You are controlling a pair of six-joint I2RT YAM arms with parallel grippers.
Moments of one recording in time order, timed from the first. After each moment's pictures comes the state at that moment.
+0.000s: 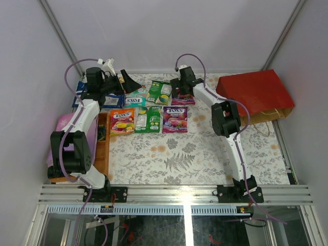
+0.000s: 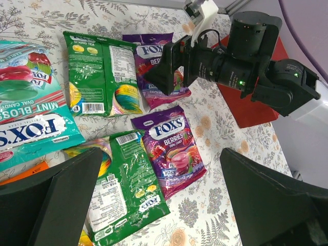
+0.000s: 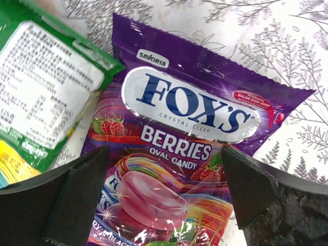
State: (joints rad) left arm 0.03 1.59 1.23 -0.02 0.73 -0.43; right arm 0.42 2.53 2.15 -0.41 0.10 0.04
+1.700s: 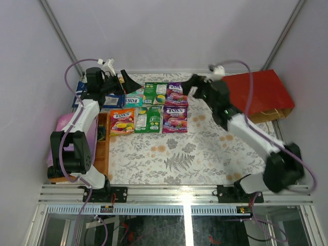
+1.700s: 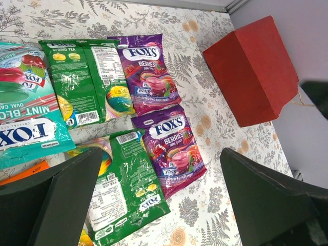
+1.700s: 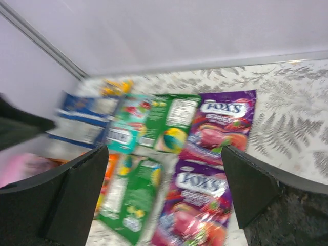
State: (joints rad) left arm 0.03 1.59 1.23 -0.02 0.73 -0.43; right arm 0.49 1.58 1.24 0.09 0.08 0.36
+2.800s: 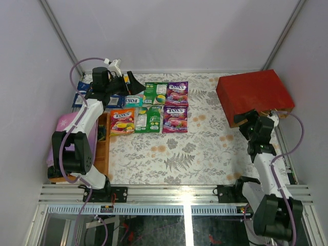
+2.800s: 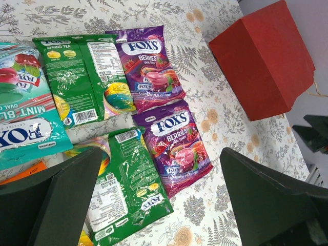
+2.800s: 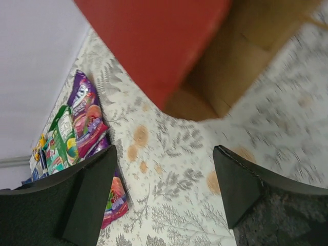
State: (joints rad) left arm -0.04 1.59 1.25 -0.07 0.66 -0.37; right arm -0.17 0.84 0.40 -0.05 -0.06 0.87
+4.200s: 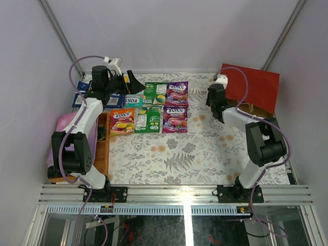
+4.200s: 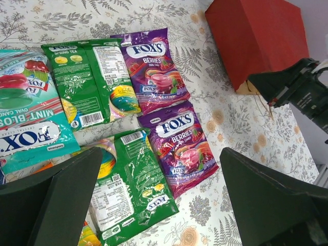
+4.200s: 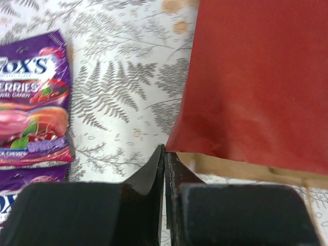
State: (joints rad) left arm -0.04 1.59 1.28 -0.10 0.65 -0.33; right arm 0.28 1.71 1.00 0.20 0.35 0.29
